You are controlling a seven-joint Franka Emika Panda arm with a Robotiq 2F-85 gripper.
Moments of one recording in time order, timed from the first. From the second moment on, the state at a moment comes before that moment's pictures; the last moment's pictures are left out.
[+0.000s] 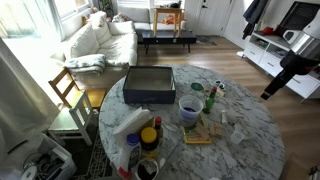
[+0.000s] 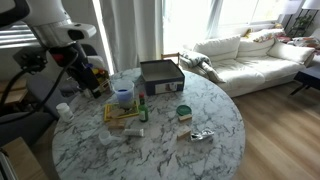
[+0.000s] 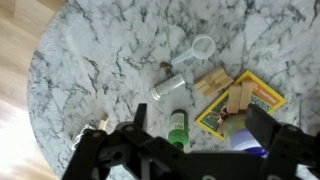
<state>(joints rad) -0.14 -0.60 -0.11 -2.62 -0.19 2.16 -0.08</state>
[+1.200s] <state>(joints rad) -0.07 -0.19 -0.07 -2.53 0.17 2.60 0.22</state>
